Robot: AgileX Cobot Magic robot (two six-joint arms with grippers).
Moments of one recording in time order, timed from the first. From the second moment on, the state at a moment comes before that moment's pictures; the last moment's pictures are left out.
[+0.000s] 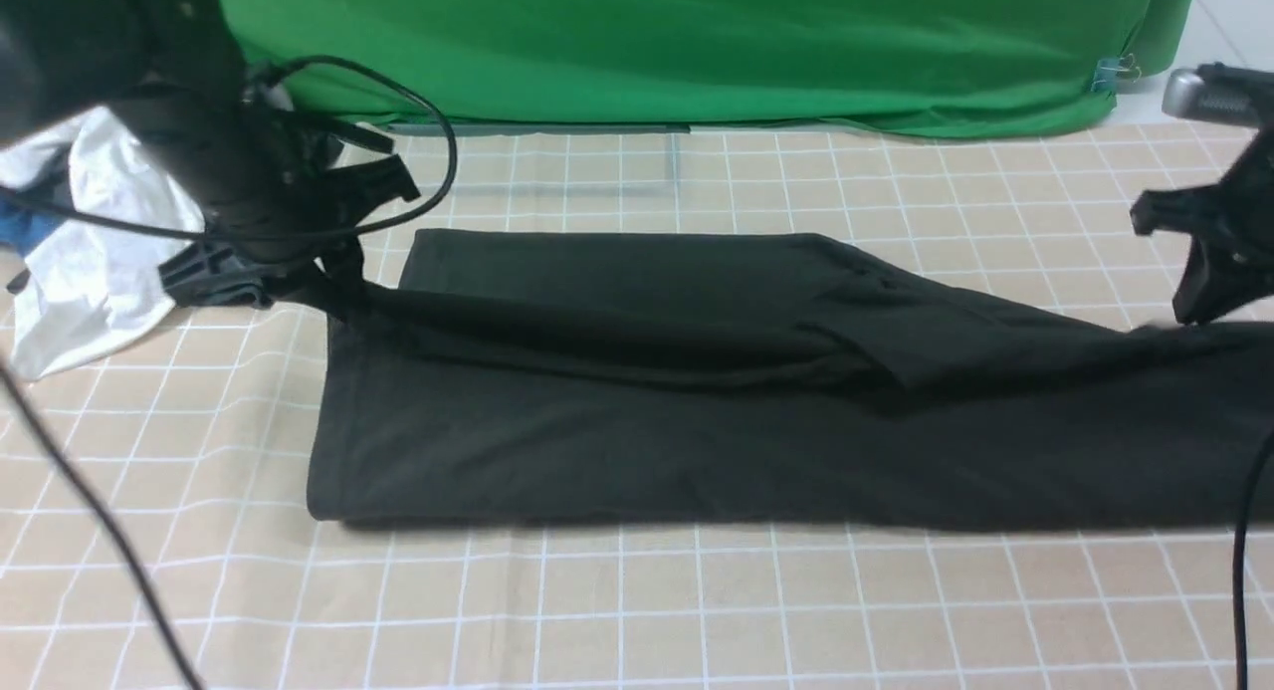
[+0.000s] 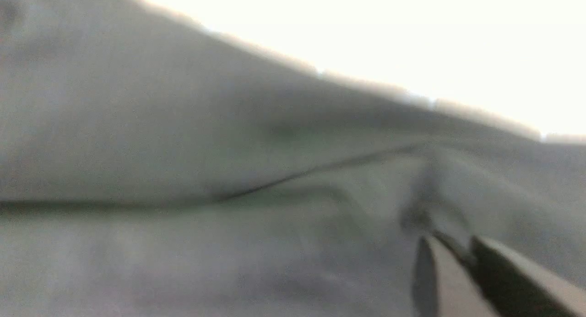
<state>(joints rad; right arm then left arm) -0.11 1.95 -1.57 0.09 1.08 0.05 -0.07 1.90 -1.51 -0.09 1.00 -0.49</state>
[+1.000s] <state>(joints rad) 0.33 2.08 -1.59 0.11 1.02 -0.16 -0.07 2.00 -1.63 -0.09 1.10 -0.49</state>
